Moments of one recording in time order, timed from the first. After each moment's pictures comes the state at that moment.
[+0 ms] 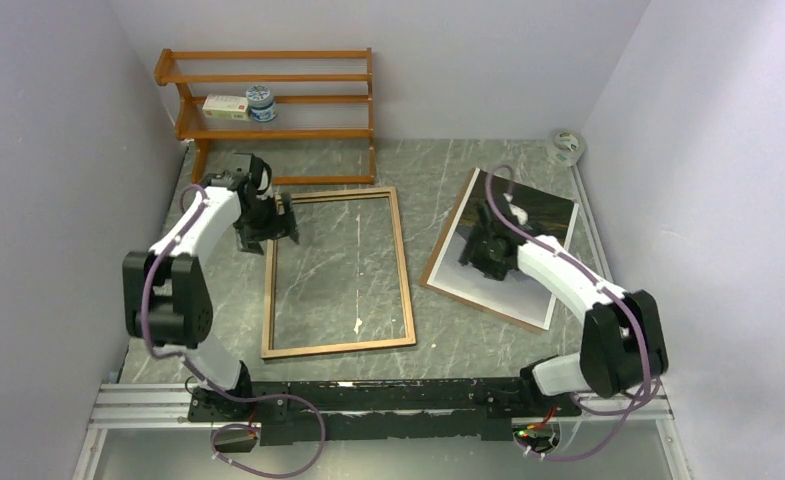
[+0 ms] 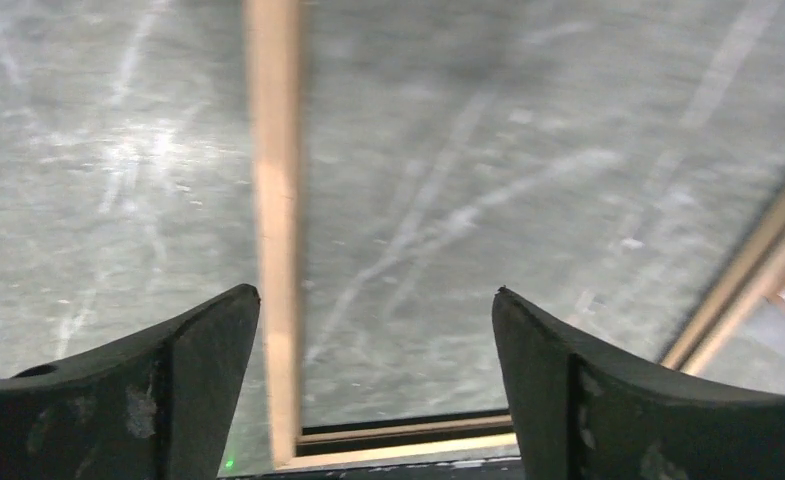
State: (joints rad) left arm -0.05 1.72 1.31 -0.89 0.09 -0.33; right arm 0.40 1.42 0.95 -0.61 0.14 0.76
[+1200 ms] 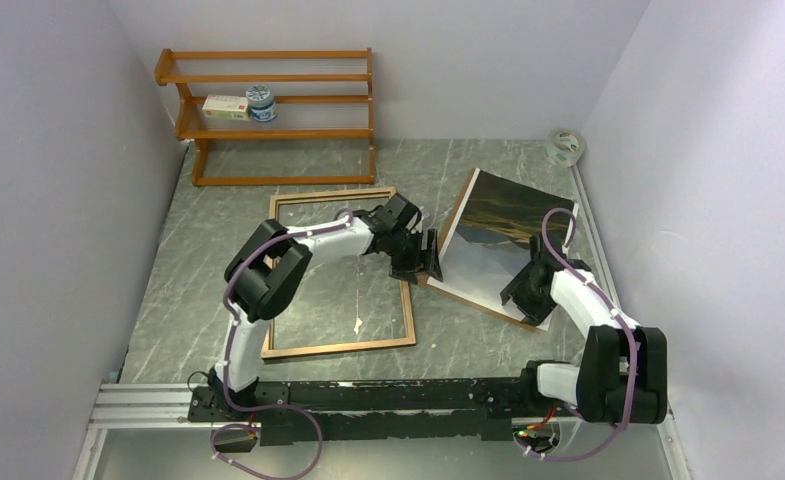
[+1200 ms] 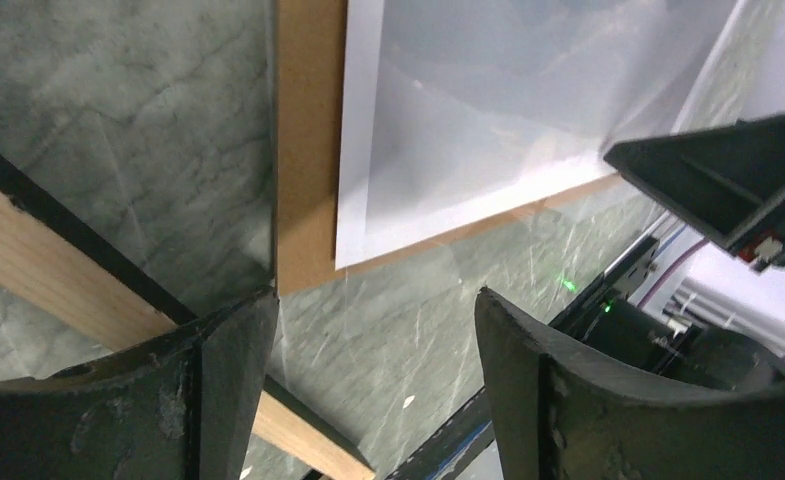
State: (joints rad) left arm -0.77 2.06 1.43 -0.31 0.44 -0.71; right arm -0.04 1.22 0.60 -0.68 0.07 0.78
